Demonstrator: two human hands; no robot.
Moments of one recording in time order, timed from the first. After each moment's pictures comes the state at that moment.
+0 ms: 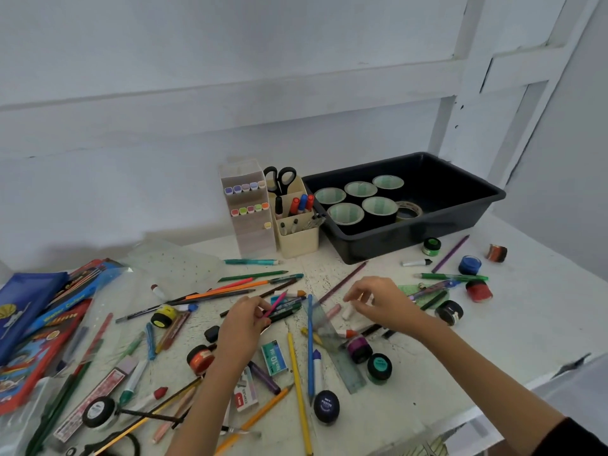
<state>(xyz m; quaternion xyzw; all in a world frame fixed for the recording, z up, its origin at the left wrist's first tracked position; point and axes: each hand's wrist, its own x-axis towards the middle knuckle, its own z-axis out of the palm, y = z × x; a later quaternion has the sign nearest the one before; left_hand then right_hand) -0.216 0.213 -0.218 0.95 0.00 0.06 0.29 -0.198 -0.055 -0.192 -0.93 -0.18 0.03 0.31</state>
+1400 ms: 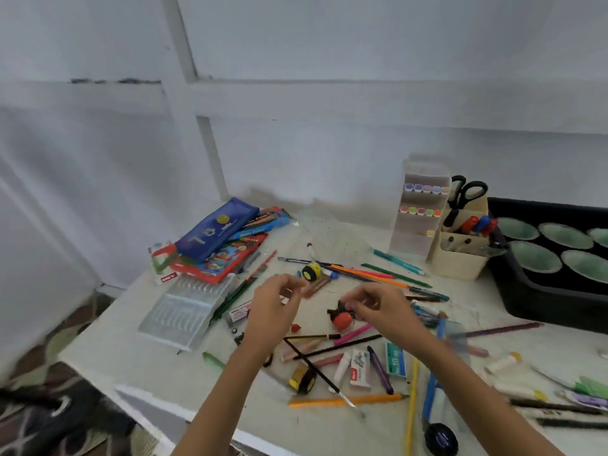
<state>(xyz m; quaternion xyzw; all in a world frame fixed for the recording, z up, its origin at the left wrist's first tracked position) -0.323 0.315 -0.170 0.86 0.20 0.24 0.40 -0.219 0.140 -0.164 -0.81 -0.34 0.16 0.46</state>
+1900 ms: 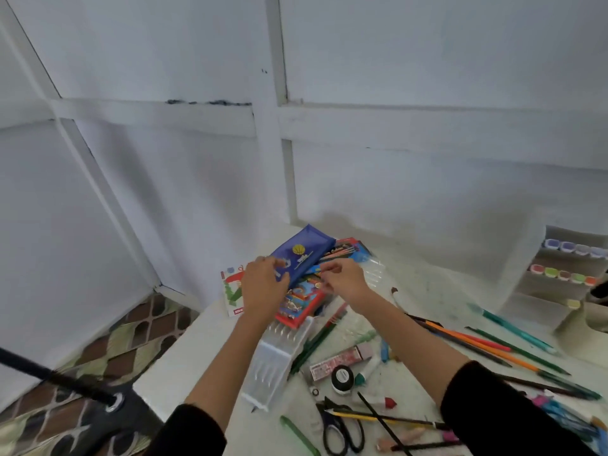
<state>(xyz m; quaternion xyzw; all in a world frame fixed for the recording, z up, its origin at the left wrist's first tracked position) -0.309 0.524 -0.160 0.86 0.37 0.27 0.21 -0.180 0.423 -0.170 -0.77 -0.22 0.25 0.54</state>
